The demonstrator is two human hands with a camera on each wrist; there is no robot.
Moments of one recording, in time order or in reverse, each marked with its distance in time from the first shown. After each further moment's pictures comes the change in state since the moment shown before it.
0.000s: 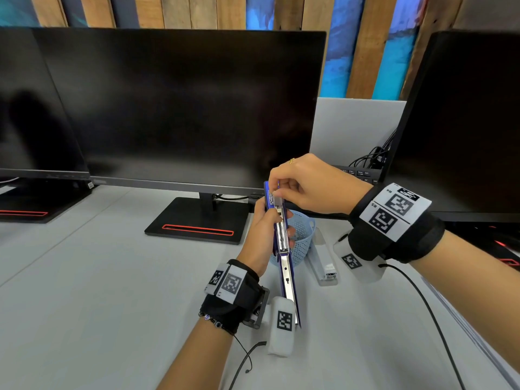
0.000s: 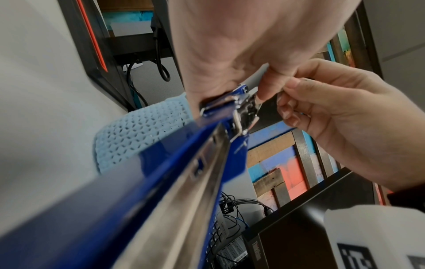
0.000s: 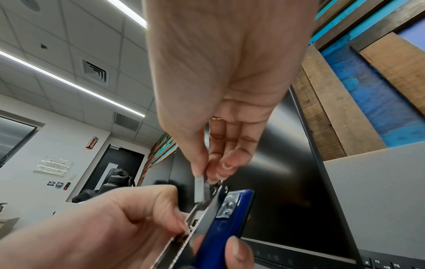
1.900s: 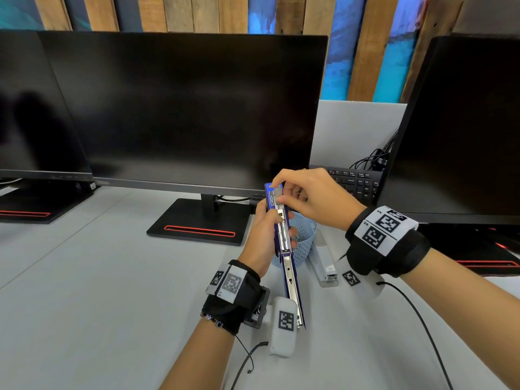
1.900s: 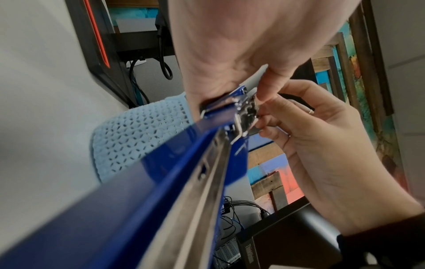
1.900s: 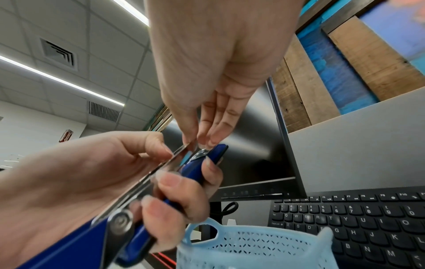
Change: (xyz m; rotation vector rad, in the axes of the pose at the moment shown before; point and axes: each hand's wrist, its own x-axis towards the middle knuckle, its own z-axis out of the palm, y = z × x) left_hand -0.005 0.006 0.004 -0.047 -0.012 -0.021; right_hand -0.013 0.010 0.026 0.126 0.192 0.026
